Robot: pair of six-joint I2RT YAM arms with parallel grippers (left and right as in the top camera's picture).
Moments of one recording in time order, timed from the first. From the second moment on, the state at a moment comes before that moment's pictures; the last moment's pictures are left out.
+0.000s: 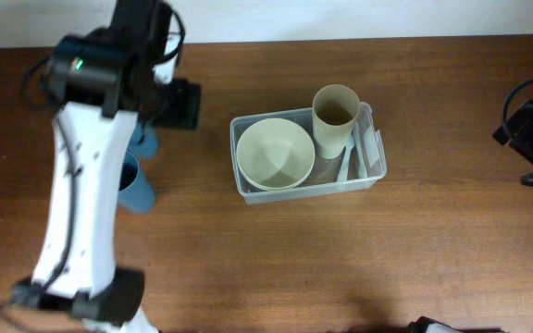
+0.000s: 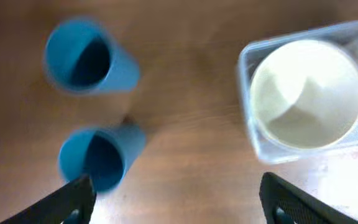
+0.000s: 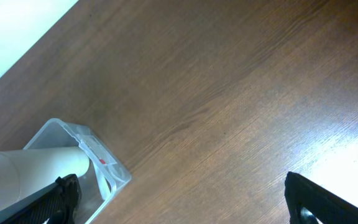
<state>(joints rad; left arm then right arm) -0.24 1.82 2.33 -1.68 -0.13 -0.14 -0.43 1.40 1.77 -1.35 -0.02 0.33</state>
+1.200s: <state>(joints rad) -0.08 1.77 1.61 -1.34 -0.15 -0.26 -0.43 1.40 1.77 -1.35 -0.02 0.33</state>
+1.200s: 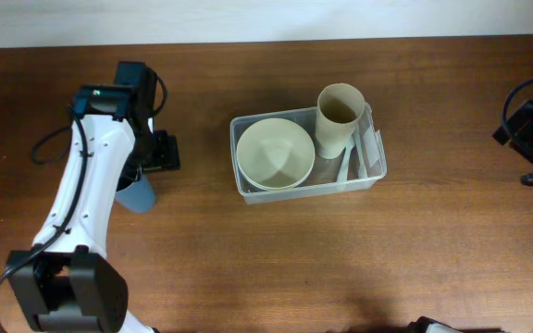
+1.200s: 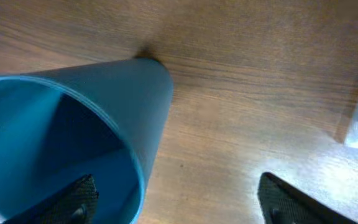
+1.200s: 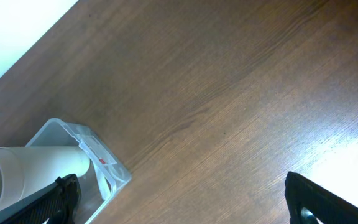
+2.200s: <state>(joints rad) -0.16 1.76 1.69 -1.41 -0.05 -0.27 -0.43 1.40 1.77 -1.35 -0.02 0.33</state>
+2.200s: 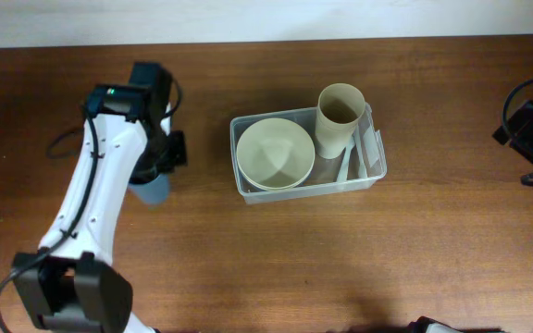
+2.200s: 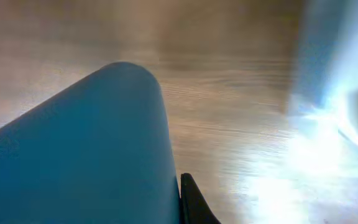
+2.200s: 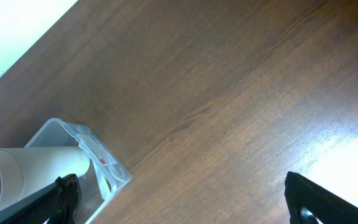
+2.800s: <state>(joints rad) -0.57 1.72 2.26 -1.32 -0.05 0.00 -0.43 1.40 1.77 -1.35 -0.02 0.33</state>
